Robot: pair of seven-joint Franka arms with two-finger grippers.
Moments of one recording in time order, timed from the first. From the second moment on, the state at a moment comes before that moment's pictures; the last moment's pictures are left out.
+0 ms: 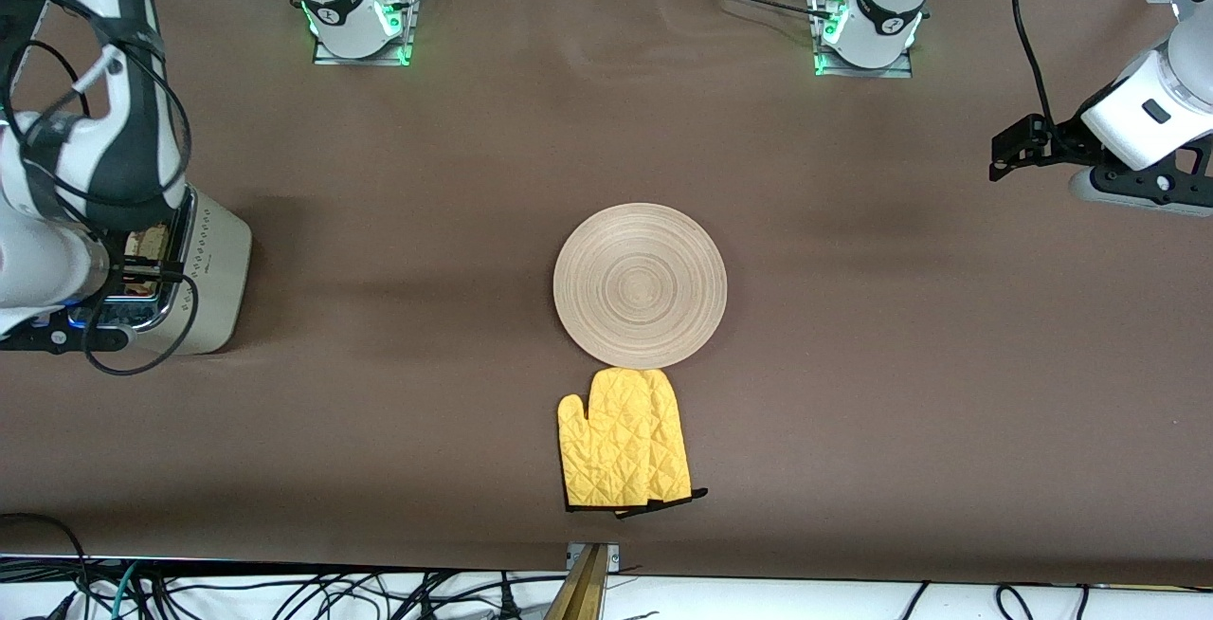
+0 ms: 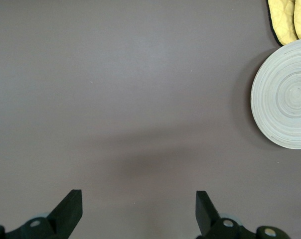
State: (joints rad) left arm -0.04 -0.01 0.00 -1.67 -0.01 1.60 0.08; right arm 0.13 0.43 -0.18 -1.40 -0.17 1.59 0.00
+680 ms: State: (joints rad) left arm -0.04 -0.01 0.00 -1.67 -0.01 1.59 0.08; right arm 0.14 0.20 -0.11 -1.41 0.04 1.47 -0.05
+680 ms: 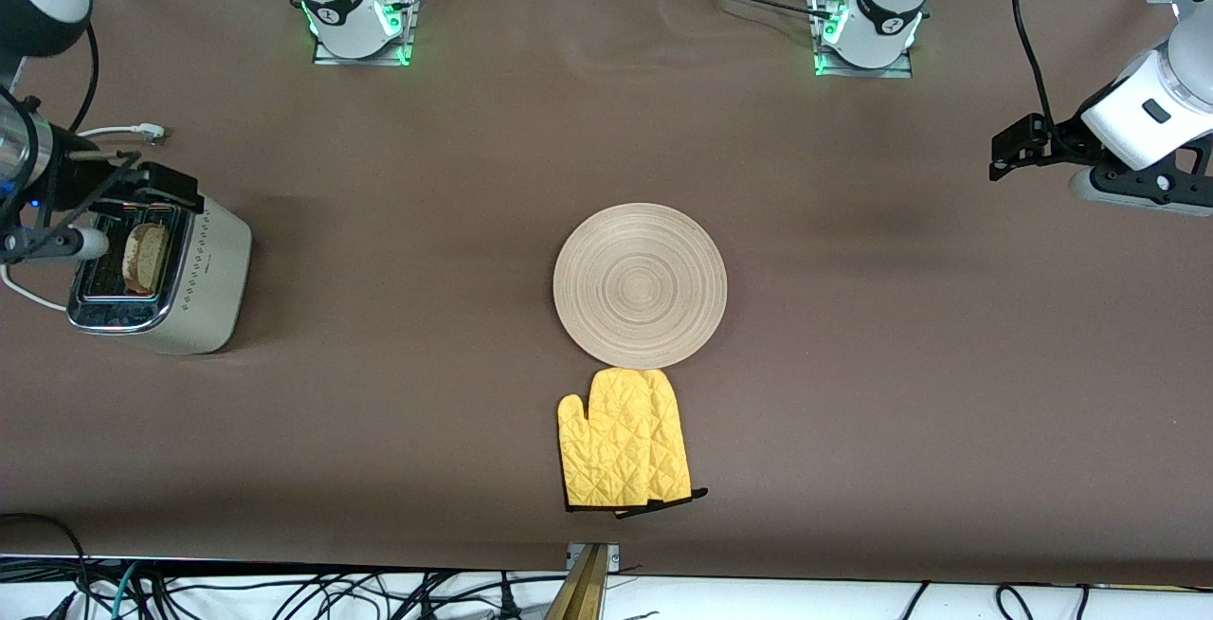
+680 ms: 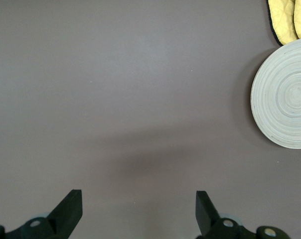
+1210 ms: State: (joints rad) left arm -0.05 -0.01 0.00 -1.67 -0.01 1.59 0.08; right arm 0.08 0.19 -0.04 -1.42 0.04 1.47 -0.08
